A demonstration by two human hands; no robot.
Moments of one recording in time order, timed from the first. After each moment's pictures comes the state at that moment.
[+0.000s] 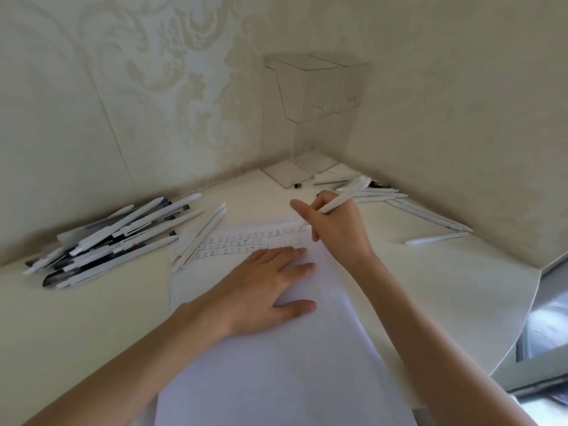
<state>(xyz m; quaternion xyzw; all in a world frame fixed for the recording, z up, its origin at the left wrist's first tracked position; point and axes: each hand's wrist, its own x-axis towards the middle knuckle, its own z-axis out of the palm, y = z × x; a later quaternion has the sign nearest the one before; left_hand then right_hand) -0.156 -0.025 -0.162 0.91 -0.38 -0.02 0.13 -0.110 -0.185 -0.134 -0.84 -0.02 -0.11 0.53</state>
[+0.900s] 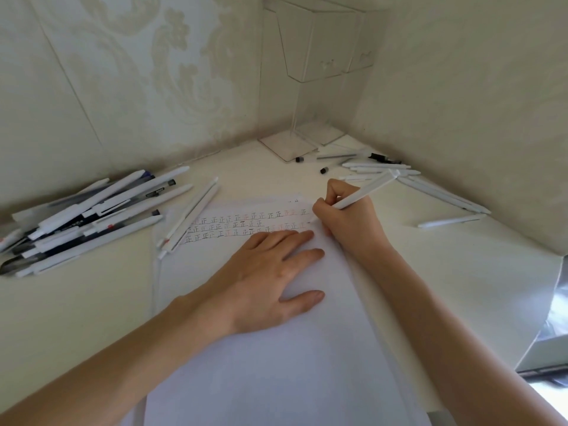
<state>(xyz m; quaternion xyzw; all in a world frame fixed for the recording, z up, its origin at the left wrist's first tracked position) -0.152 -0.033 -0.174 0.91 -0.37 -0.01 0.15 -0.103 -0.202 -0.160 -0.86 -0.03 -0.12 0.50</state>
